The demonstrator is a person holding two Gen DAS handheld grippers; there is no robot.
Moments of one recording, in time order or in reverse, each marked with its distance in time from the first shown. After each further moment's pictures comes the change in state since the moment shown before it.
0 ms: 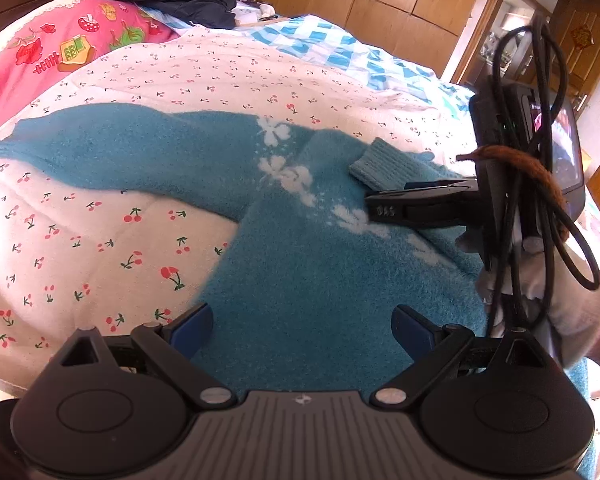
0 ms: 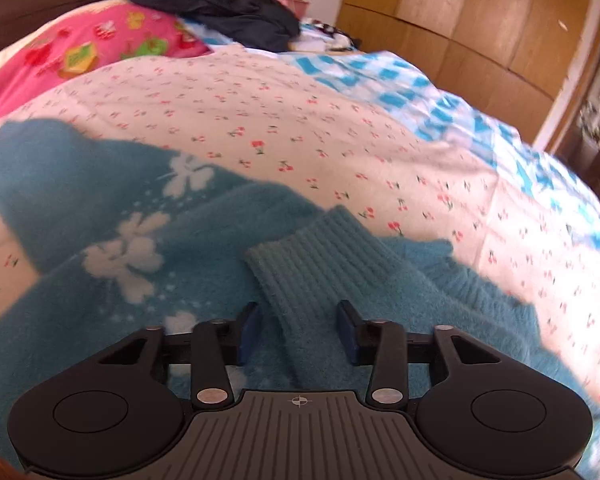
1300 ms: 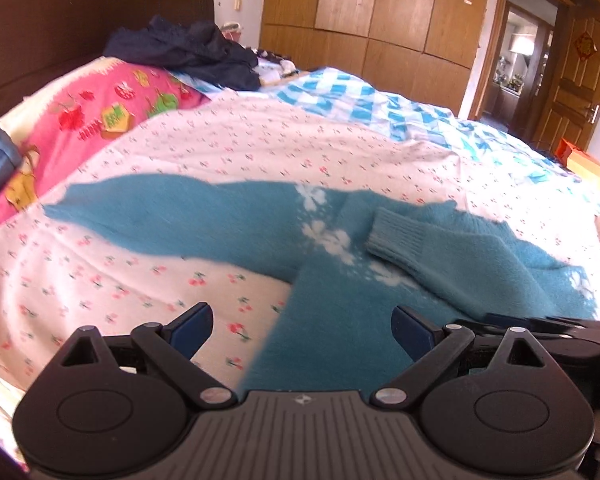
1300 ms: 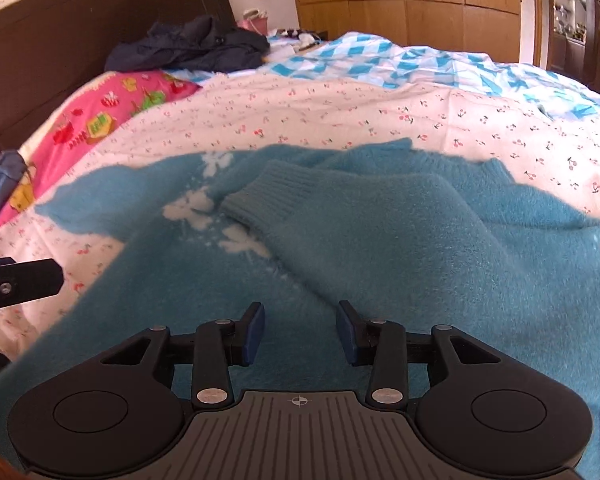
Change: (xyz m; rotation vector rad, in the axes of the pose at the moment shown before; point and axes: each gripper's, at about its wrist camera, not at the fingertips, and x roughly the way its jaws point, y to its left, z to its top) left arm -0.041 0.013 0.010 0.058 -0.170 0.121; right arm -0.096 -0.025 -0.082 0.306 -0.037 0.176
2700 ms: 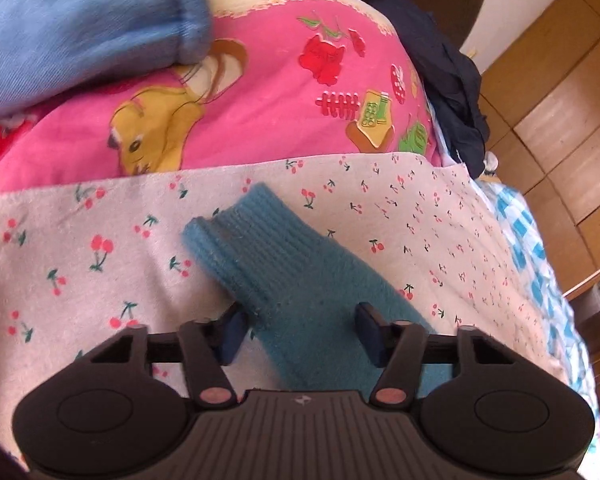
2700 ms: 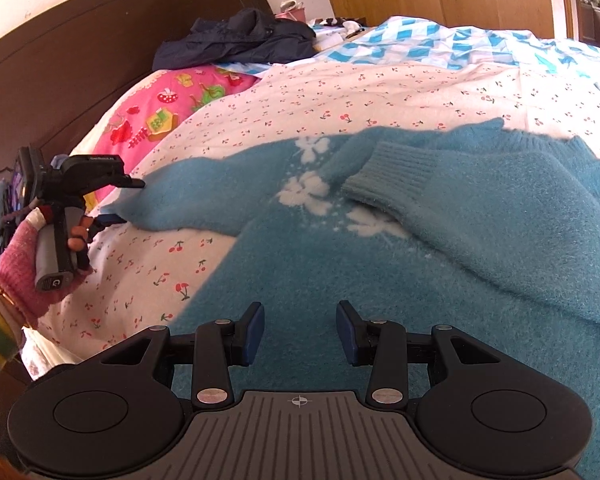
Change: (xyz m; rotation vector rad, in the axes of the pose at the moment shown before) left arm 0.145 0.250 0.074 -0.702 -0.017 0.143; right arm 0.008 0.061 -0.004 0.057 0.042 0.152
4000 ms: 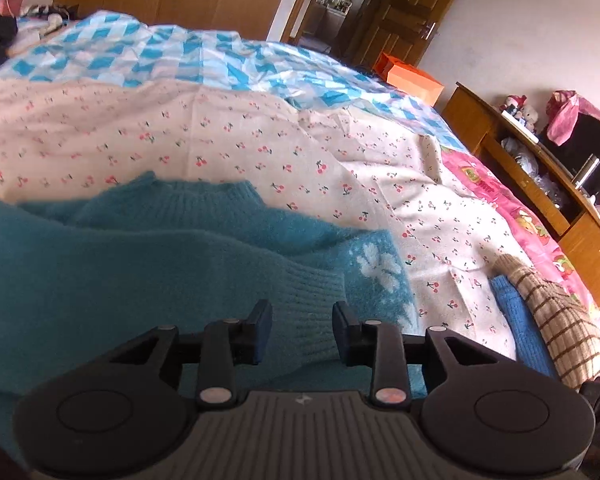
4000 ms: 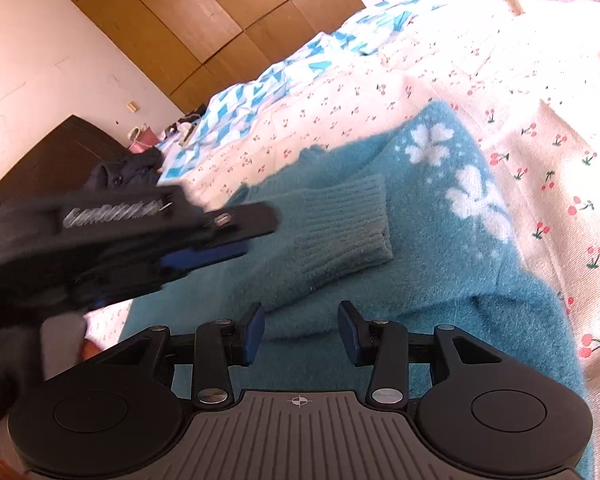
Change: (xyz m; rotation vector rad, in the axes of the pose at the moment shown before) left arm -0.130 -0.320 -0.298 0.922 0.414 -0.591; right arm -0.103 -0.170 -0.032 0.550 -0.226 -0.125
